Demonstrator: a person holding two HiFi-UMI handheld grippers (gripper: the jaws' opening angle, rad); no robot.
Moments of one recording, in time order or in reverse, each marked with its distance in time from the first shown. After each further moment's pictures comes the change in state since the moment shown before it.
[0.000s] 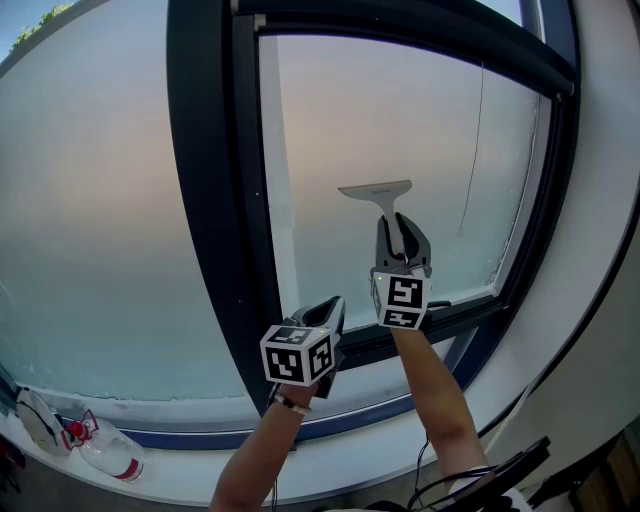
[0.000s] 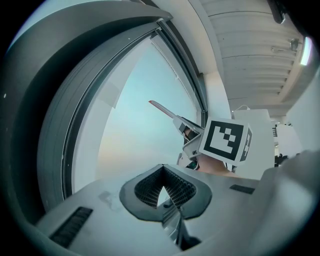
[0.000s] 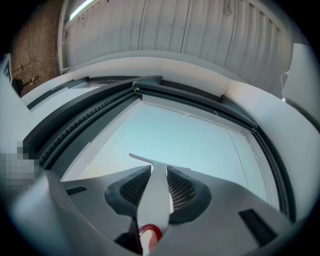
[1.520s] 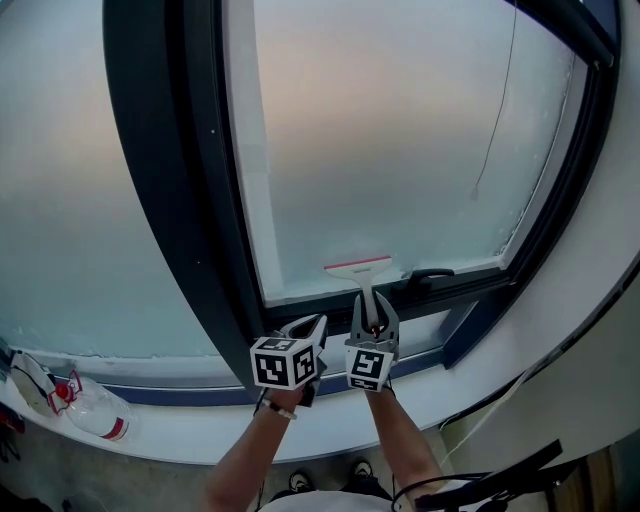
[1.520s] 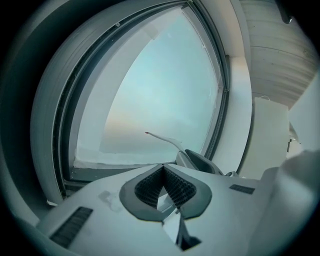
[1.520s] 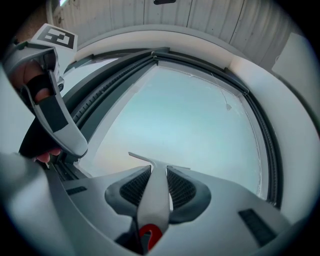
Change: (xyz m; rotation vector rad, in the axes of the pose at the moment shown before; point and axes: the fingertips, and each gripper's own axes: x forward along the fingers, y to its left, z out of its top) left arm 0.016 0.036 -0.174 -0.204 0.225 0.109; right arm -0.162 0.069 -0.233 -0.010 0.321 0.059
